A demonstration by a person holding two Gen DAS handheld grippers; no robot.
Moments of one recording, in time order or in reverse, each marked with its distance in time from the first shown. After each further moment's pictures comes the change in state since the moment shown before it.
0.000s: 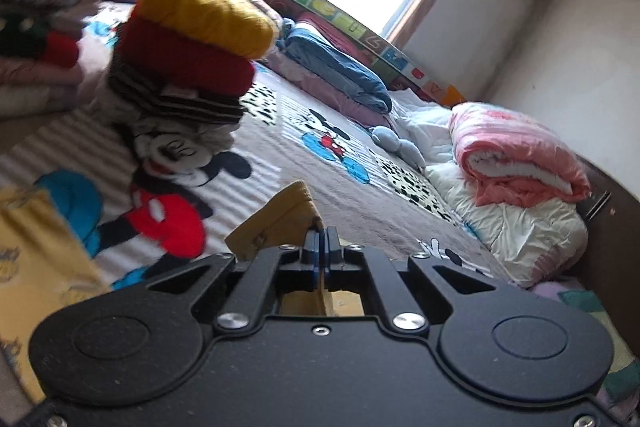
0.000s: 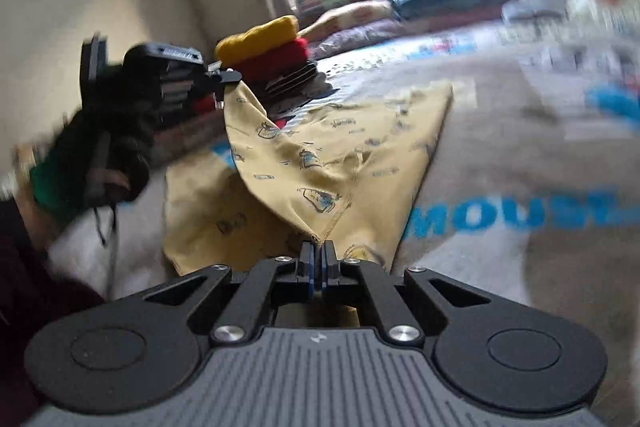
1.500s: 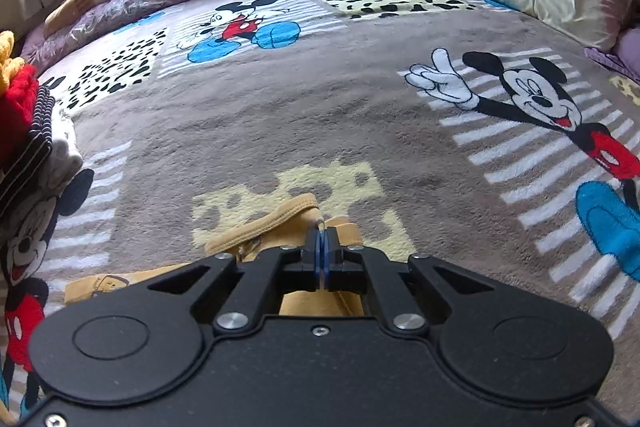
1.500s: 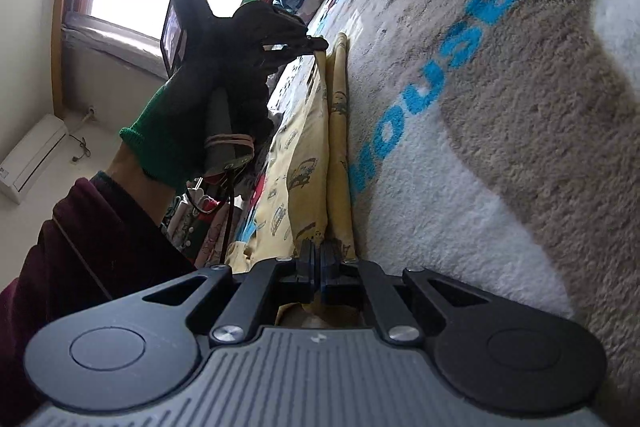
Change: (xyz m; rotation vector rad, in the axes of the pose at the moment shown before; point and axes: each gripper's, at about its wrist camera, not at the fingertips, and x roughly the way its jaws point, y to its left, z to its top) left arm 0.225 -0.173 -0.077 0.637 0.407 0.232; right arm -0.035 -0.058 -0.054 0.683 -0.071 0.133
